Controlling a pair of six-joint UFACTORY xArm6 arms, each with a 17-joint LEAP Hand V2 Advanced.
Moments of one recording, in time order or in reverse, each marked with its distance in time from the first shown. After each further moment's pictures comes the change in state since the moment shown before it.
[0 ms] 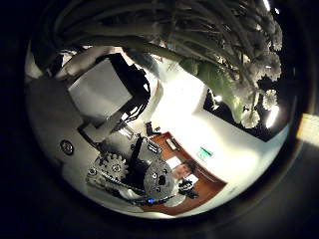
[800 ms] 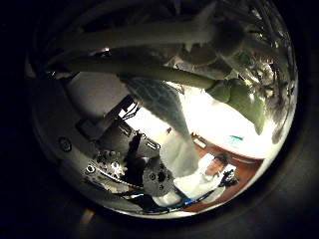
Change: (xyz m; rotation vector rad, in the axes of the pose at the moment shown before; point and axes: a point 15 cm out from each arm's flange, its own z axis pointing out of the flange) left arm 0.085 0.009 -0.081 0.291 -0.207 0.287; right arm 0.002 0.002 -0.011 0.013 0.006 0.031
